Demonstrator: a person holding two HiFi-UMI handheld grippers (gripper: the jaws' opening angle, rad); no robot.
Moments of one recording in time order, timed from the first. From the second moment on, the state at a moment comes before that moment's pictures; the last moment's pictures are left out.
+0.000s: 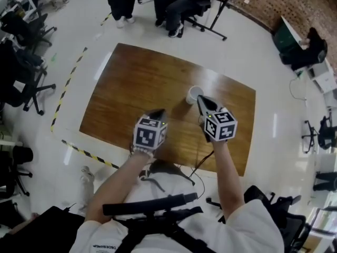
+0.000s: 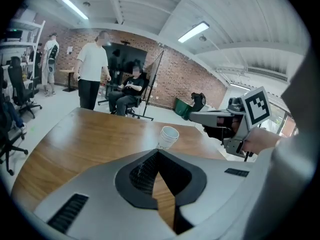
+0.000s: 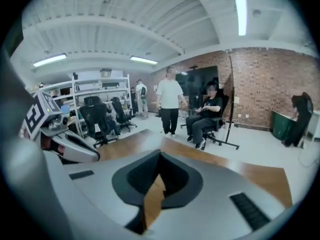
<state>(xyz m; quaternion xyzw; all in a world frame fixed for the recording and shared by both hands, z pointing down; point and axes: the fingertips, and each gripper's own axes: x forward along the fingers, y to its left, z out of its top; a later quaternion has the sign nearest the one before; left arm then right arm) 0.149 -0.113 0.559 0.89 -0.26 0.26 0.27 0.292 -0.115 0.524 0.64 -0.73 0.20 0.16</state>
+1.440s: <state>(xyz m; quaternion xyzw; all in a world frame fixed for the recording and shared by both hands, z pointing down) 0.042 -0.040 0.516 0.93 -0.22 0.21 0.22 0.172 0.053 0.489 0.76 -0.60 0.23 0.03</state>
